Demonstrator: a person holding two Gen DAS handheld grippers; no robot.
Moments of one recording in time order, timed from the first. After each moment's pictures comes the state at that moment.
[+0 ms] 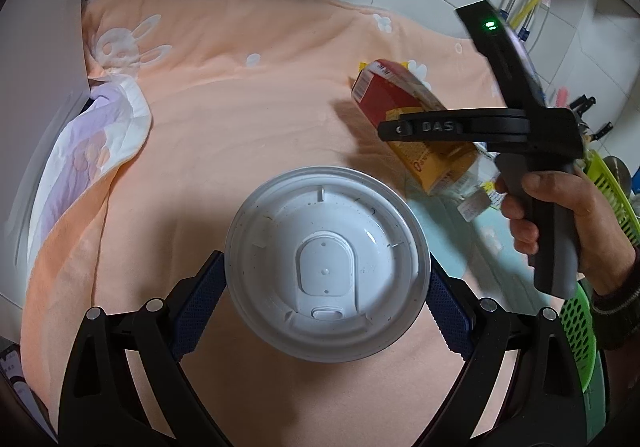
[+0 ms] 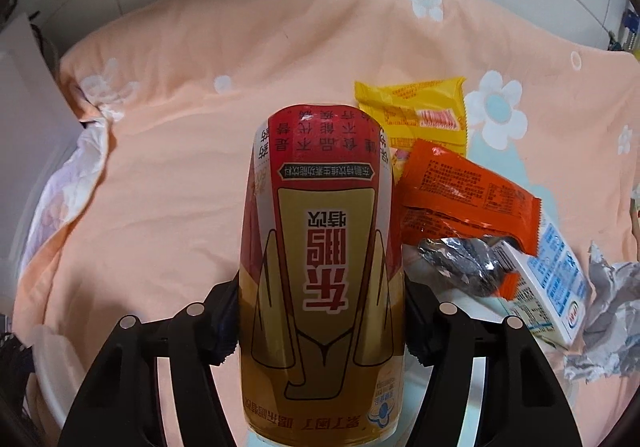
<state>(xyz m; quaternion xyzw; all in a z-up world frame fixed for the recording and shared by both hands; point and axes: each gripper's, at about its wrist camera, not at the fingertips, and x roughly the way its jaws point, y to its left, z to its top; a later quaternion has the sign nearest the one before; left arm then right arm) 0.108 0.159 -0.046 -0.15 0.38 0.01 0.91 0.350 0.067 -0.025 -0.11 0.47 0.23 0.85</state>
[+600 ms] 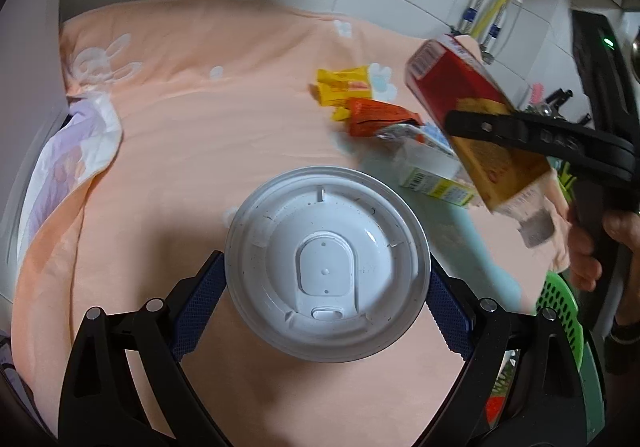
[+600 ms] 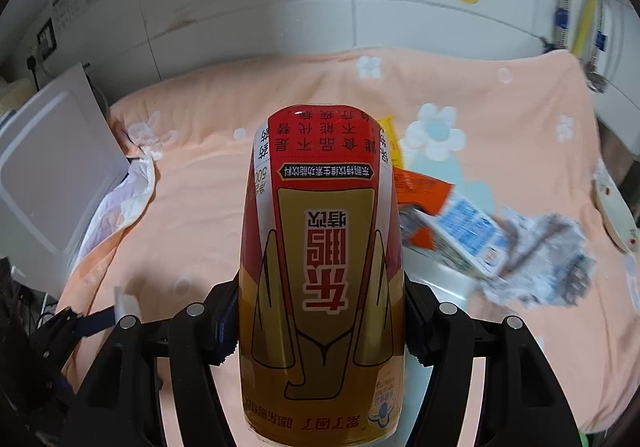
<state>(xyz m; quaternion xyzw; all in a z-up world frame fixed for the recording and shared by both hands) 0.101 0.128 -0.028 -0.15 0.37 -0.03 0.92 0.263 -0.016 0.045 -0.06 0.40 0.23 0.88</state>
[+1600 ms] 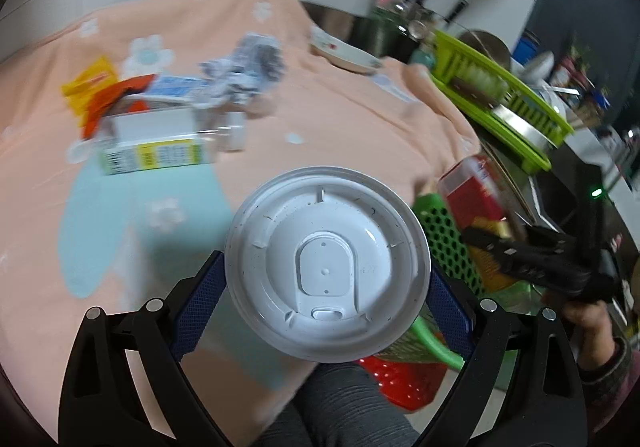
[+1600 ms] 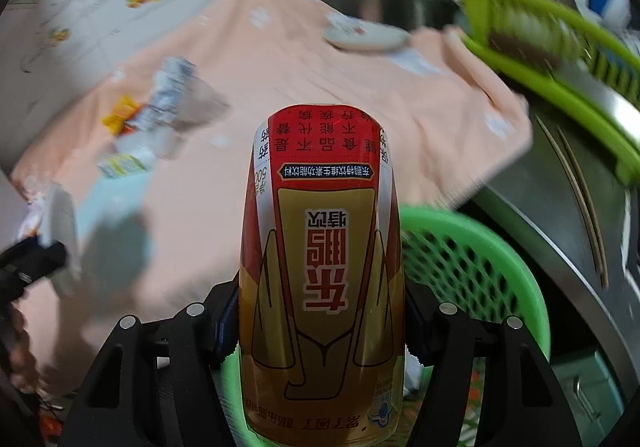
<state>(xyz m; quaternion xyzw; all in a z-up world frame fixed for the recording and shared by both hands) 0.115 -0.114 -0.023 -0.03 0.41 -0.24 0.88 0.100 -0.344 -0.048 0.08 0.45 -0.03 0.89</state>
